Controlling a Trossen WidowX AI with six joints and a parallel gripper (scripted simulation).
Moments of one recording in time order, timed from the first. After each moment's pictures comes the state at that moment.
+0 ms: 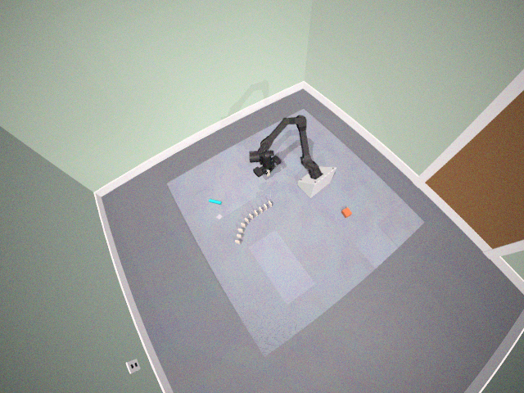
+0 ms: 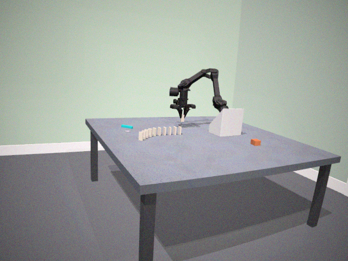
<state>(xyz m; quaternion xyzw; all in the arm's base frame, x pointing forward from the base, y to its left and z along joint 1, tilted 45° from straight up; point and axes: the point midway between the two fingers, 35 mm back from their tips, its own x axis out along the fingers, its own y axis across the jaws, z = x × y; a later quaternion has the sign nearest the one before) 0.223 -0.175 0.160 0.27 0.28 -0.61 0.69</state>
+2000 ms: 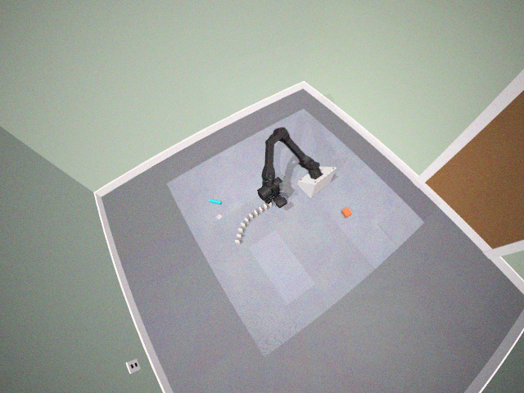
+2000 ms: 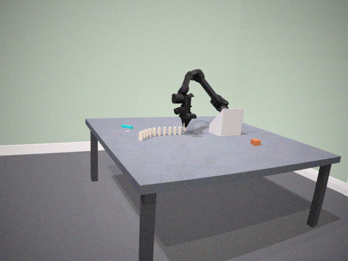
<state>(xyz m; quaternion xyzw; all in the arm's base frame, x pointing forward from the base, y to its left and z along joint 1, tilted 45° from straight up) 0.299 -0.057 0.019 -0.29 0.62 -0.25 0.69</state>
